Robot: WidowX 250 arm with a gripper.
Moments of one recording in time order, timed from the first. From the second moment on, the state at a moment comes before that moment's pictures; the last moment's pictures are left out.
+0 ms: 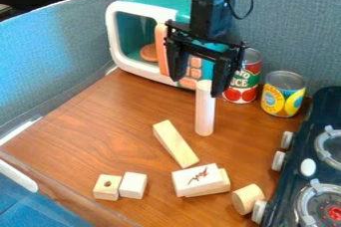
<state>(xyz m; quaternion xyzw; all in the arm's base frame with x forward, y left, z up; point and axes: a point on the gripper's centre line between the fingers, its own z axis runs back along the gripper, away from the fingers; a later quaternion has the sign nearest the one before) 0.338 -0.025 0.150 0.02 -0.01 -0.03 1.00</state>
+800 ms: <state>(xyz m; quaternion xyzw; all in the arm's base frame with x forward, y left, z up) 0.399 0.002 0.125 0.01 0.03 0.03 1.00</state>
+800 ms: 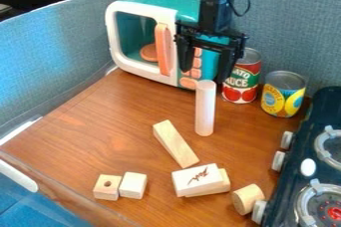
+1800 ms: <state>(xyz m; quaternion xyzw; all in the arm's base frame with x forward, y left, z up) 0.405 0.008 0.060 -0.02 0.11 0.07 0.99</state>
